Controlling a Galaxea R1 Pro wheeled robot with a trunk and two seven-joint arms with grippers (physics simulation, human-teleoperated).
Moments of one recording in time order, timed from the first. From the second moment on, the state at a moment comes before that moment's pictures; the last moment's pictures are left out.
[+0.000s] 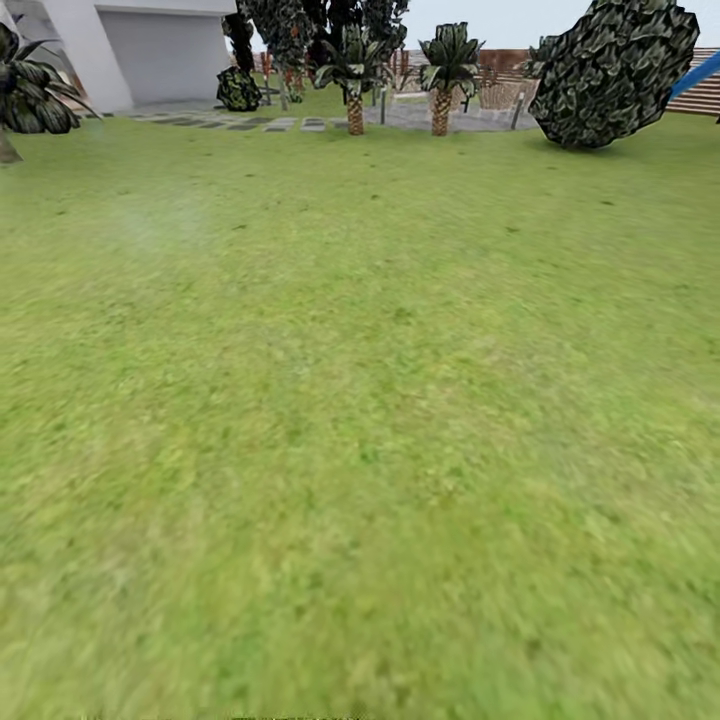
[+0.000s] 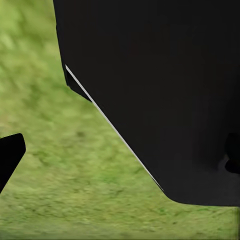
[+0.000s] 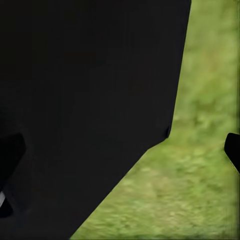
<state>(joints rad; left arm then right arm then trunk) 0.02 0.00 0.01 -0.12 0.02 0.00 -0.01 -0.06 0.00 0.01 -0.03 0.00 -0.14 -0.01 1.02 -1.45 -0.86</state>
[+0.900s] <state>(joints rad) 0.02 0.00 0.01 -0.12 0.02 0.00 -0.01 -0.06 0.00 0.01 -0.03 0.00 -0.14 -0.01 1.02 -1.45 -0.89</state>
